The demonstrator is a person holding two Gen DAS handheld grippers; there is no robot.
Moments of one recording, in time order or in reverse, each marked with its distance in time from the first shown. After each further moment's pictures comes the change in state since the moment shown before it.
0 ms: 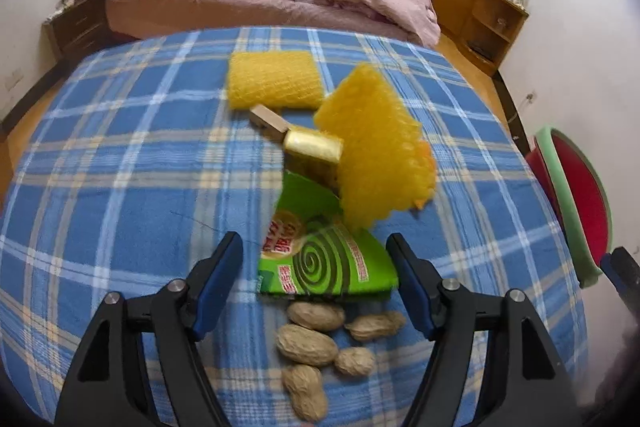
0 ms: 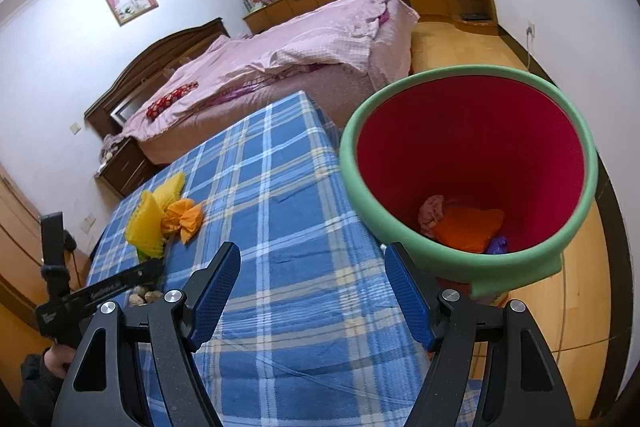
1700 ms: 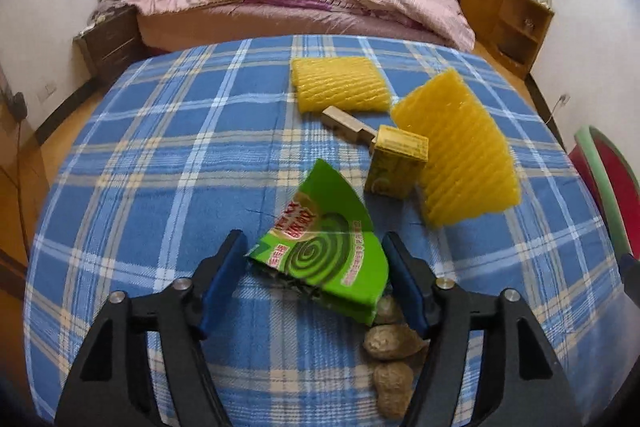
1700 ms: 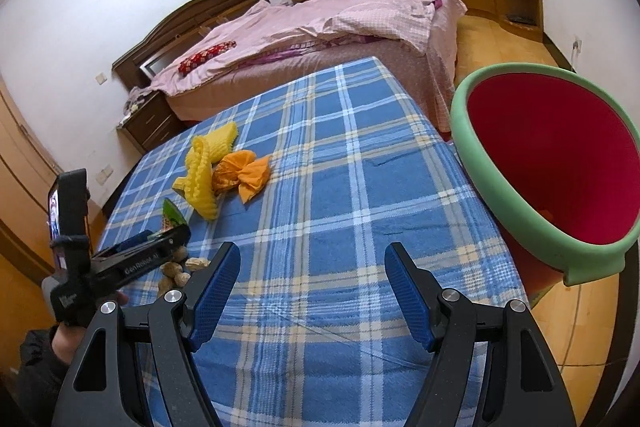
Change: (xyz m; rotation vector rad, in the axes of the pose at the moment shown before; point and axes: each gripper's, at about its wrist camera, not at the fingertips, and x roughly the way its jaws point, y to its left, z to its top) left arm -0.004 0.026 -0.009 0.016 -0.055 0.135; right arm 0.034 0.073 -0.017 -0.133 0.099 0.070
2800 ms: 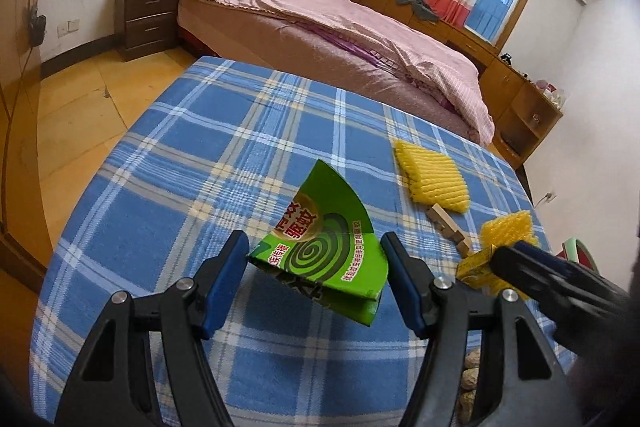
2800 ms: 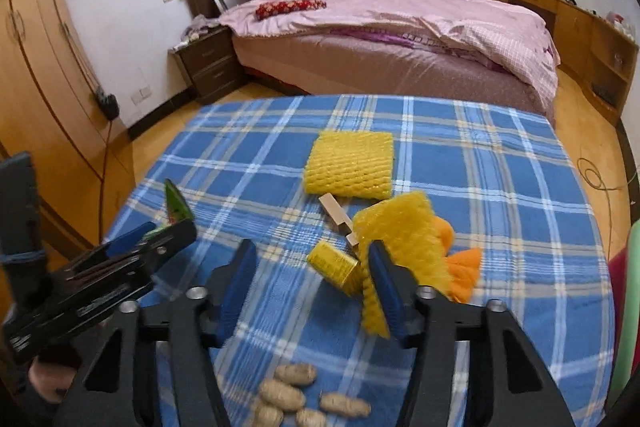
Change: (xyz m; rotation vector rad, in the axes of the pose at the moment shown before) left arm -0.009 0.121 0.018 -0.290 -0.125 -0.110; right arm 0.129 0.161 0.047 -0.339 0.111 0.078
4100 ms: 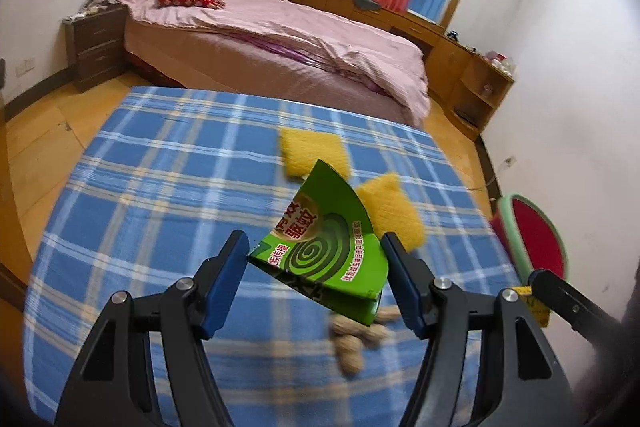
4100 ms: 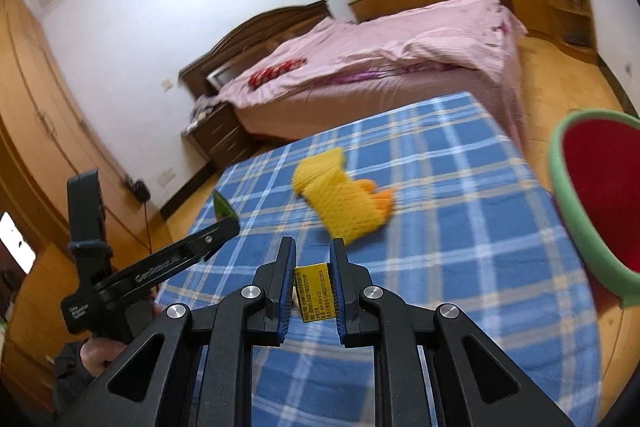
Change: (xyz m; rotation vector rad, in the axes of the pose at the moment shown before) left arm -0.060 -0.087 -0.025 0.149 0.010 -0.138; right arm -0.150 -0.066 -0.081 0.279 -0.228 0.122
